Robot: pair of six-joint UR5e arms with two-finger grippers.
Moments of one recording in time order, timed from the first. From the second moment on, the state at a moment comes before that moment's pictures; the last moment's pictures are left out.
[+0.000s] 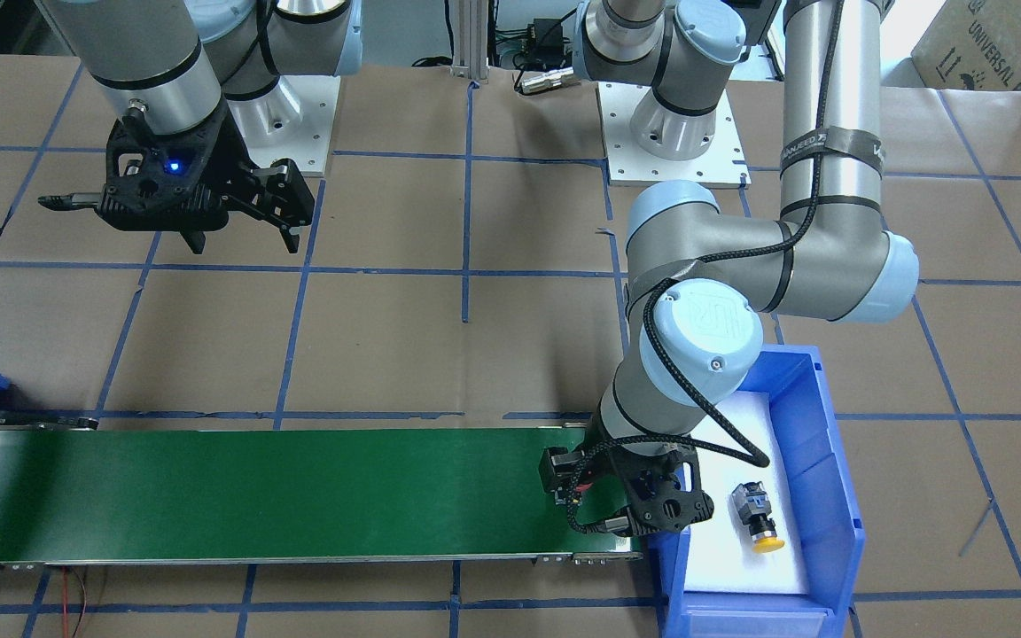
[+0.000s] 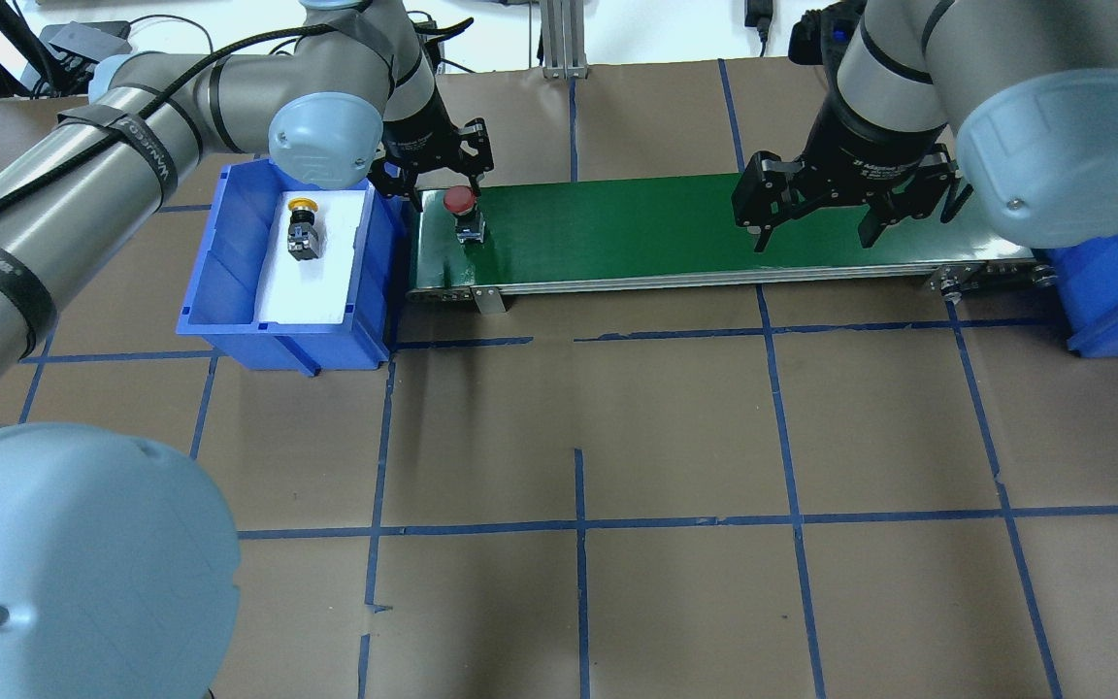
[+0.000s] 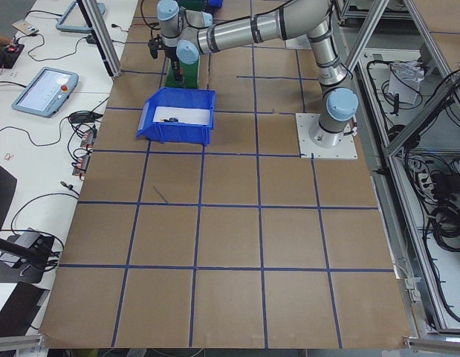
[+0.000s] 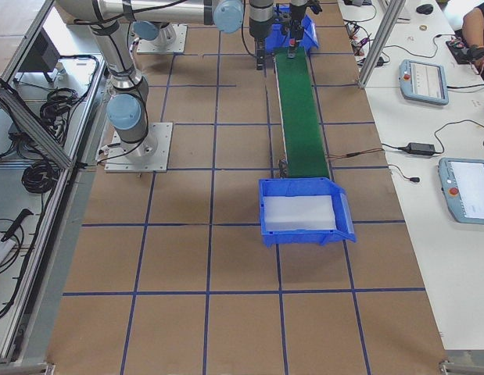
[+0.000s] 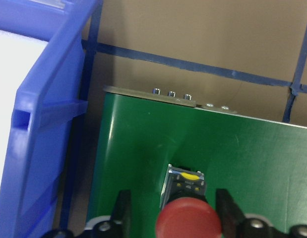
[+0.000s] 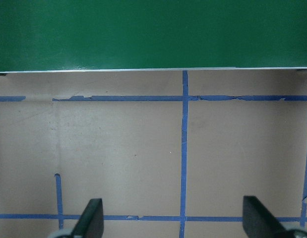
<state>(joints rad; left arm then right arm) -1.69 -2.11 -1.38 -1.16 1.51 -0.34 1.62 -1.57 1.65 -1.68 -1.54 0.04</state>
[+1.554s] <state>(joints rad) -1.46 -2.10 -1.39 -1.22 1.59 0.06 1.63 -1.56 1.65 -1.68 -1.54 0.04</state>
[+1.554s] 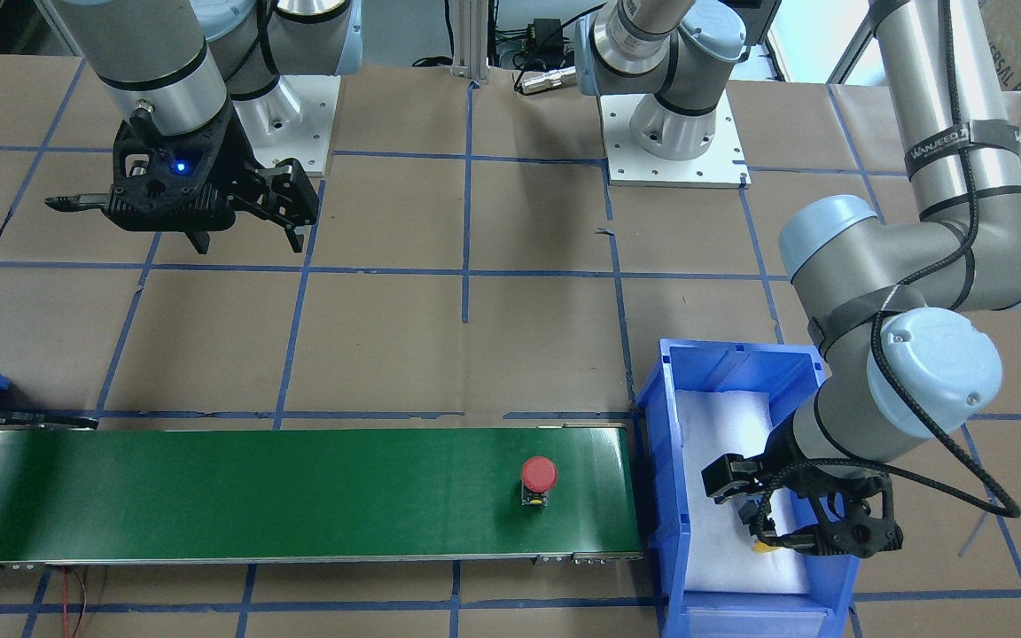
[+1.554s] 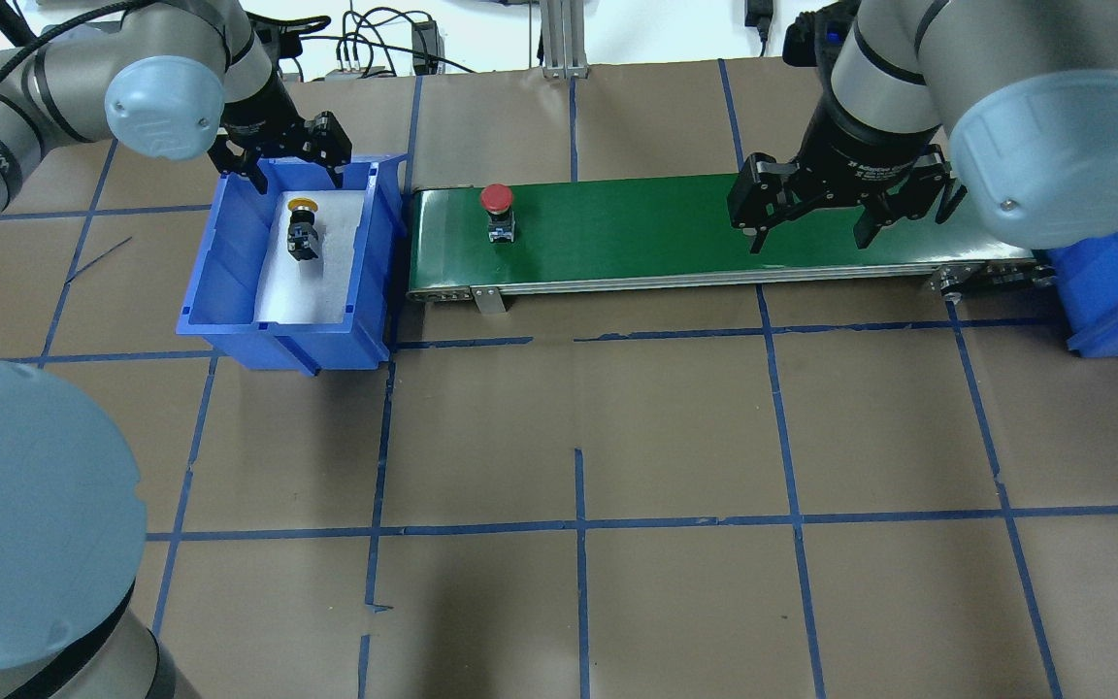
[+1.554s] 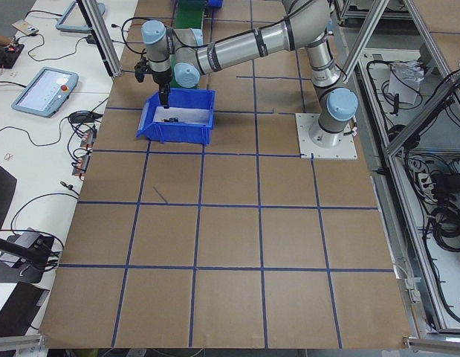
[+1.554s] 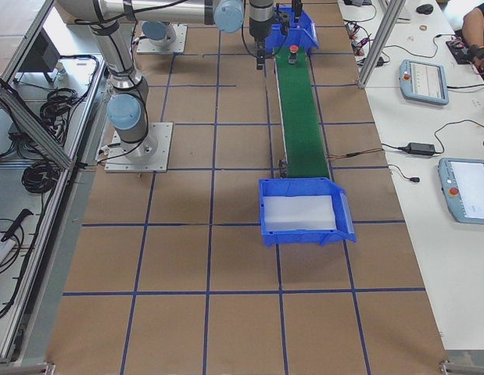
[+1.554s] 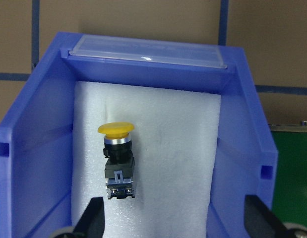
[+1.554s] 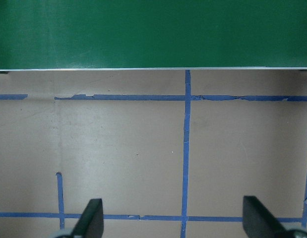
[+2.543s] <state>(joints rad) -1.44 -2.13 -1.46 -1.14 1.58 0.06 1.63 -1.57 1.65 -1.68 -1.55 0.04</state>
